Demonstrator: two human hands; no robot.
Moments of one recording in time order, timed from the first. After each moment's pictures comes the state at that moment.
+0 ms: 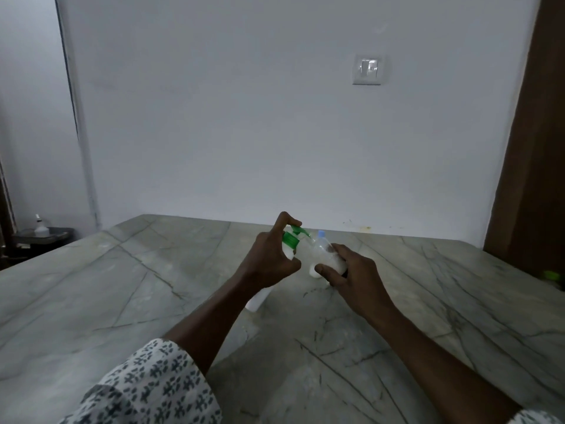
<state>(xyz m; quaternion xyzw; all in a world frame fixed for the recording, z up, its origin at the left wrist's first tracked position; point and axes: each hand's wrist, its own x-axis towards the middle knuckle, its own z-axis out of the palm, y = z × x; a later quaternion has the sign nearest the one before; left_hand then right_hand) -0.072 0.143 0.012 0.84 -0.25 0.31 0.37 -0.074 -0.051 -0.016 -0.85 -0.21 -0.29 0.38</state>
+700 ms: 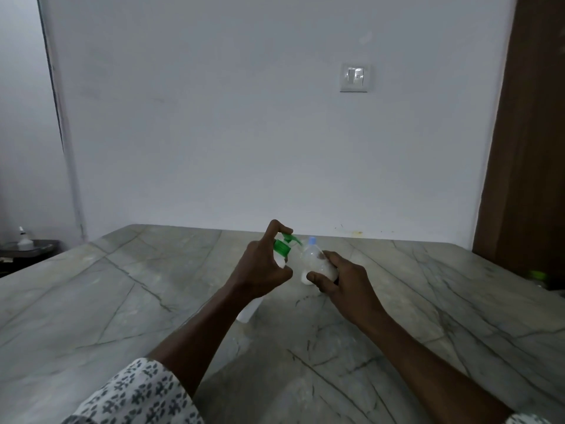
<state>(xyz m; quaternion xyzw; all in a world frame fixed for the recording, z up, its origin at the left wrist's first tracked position) -0.068 0.143 0.007 0.85 -0.23 0.31 0.37 -0.073 -0.051 -0.018 -0.85 -0.21 -0.28 0.40</state>
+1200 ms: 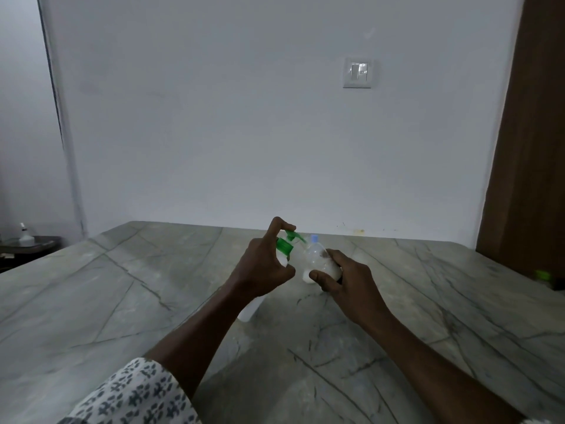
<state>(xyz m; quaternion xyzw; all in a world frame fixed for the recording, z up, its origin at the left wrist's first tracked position) -0.065 0.142 0.007 0.85 -0.24 0.31 0.36 -0.074 -0.051 -0.017 -0.85 -0.20 -0.28 0.40</state>
